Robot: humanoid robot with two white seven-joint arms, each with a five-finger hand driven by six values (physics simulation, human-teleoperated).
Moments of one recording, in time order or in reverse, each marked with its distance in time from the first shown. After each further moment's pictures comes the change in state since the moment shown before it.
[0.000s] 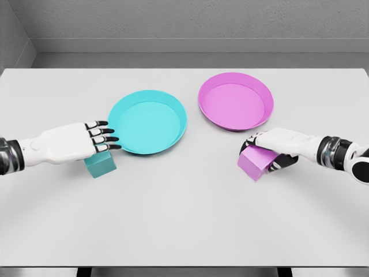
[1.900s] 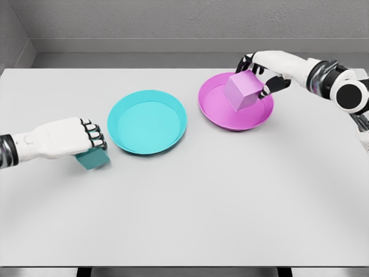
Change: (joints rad) left arm -0.012 0.018 0.025 0.000 0.099 0.000 -0.051; right arm -0.322 0.216 -0.046 0.134 0.007 0.322 0.054
